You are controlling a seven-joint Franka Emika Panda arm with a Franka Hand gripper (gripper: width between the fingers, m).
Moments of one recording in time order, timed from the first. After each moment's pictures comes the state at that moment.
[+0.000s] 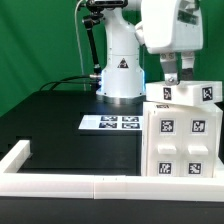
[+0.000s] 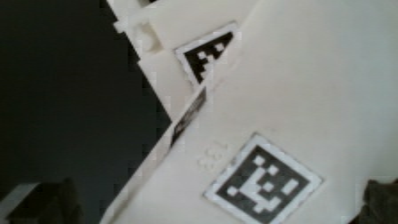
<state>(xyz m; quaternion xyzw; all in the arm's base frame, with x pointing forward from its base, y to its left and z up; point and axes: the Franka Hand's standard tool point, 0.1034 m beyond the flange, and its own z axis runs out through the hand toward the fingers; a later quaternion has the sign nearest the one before) 0.621 0.067 0.173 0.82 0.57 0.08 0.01</state>
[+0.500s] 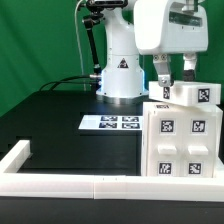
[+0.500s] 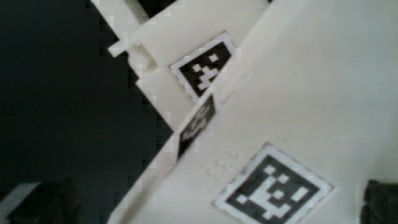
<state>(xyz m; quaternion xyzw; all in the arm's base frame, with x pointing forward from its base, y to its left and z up) 0.624 0.067 0.176 0.90 0.43 0.08 0.00</state>
